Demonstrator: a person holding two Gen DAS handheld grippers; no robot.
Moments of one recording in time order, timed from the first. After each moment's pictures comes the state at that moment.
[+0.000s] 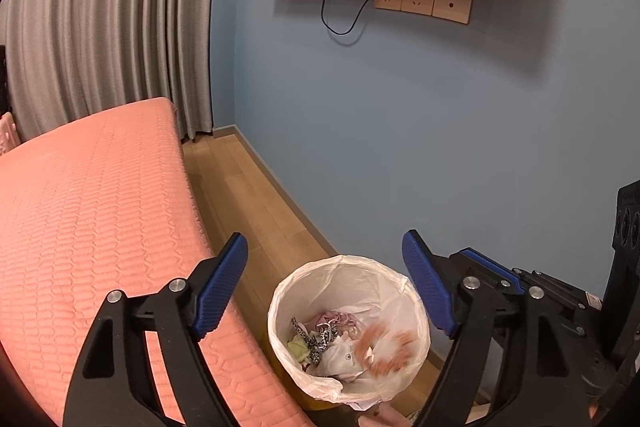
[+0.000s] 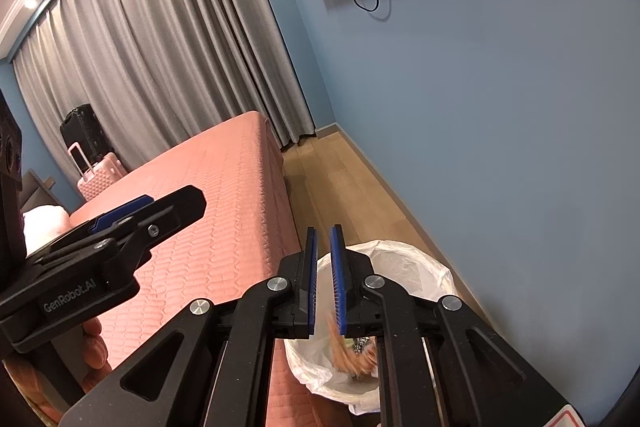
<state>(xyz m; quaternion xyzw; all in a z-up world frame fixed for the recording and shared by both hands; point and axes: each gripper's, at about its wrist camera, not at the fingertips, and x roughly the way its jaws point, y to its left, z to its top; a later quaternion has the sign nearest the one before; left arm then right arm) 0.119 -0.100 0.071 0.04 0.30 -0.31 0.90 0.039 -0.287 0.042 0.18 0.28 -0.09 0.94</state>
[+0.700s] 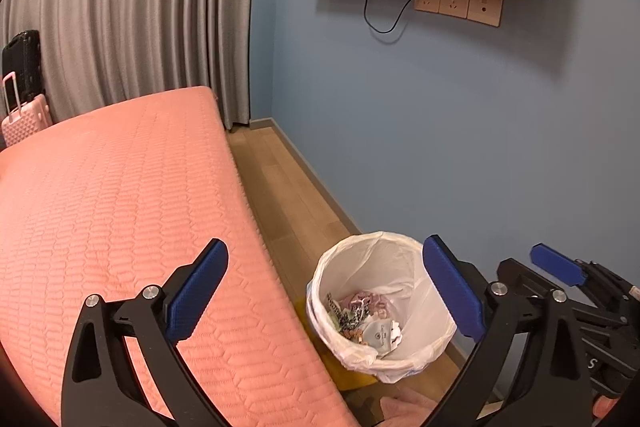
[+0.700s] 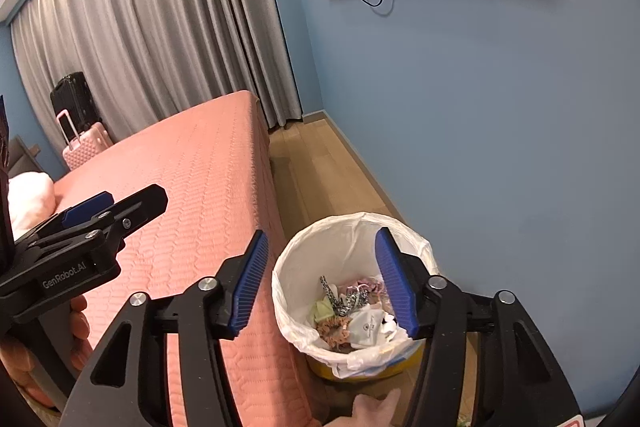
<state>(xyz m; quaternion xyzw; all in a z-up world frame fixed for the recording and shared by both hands) 0.096 -0.057 0.061 0.03 0.30 -0.25 0.92 -0.016 -0.249 0.047 0.12 0.31 -0.12 0.94</state>
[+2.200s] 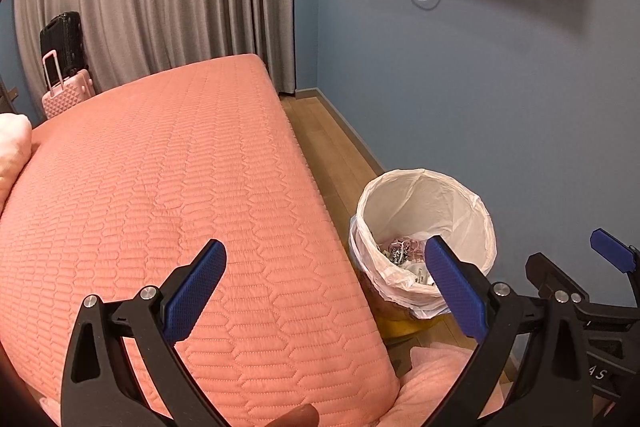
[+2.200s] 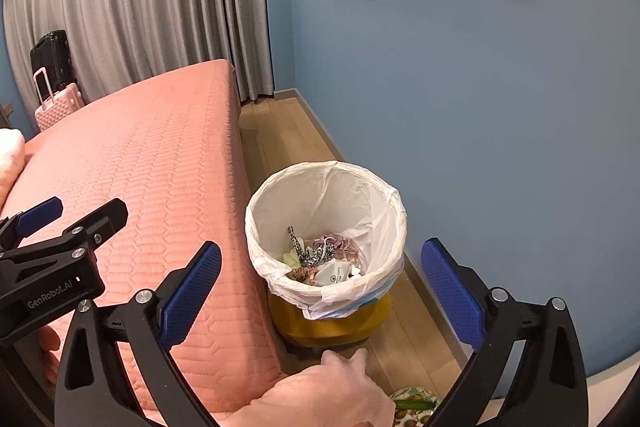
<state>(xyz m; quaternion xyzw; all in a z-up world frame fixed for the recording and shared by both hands) 0.040 -0.016 0.018 0.05 0.34 -0.17 0.92 -0.060 -0.208 0.010 0.07 0.35 -0.17 0.92</state>
